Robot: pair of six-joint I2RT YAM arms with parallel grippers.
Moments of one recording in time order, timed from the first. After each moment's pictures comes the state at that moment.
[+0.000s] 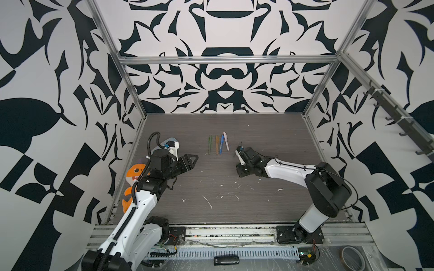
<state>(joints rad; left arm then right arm) -0.26 0.90 0.61 -0.23 0.47 -0.67 0.64 1.64 0.90 -0.29 0.02 0.34</state>
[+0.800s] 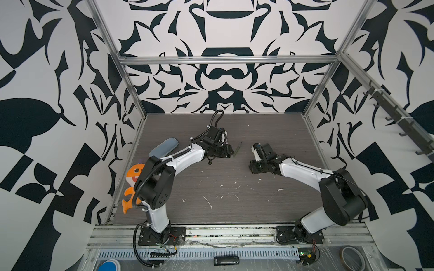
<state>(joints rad) -0.65 1.85 1.35 -0.38 0.24 -0.42 0.48 1.49 0.85 -0.36 -0.04 0.35</state>
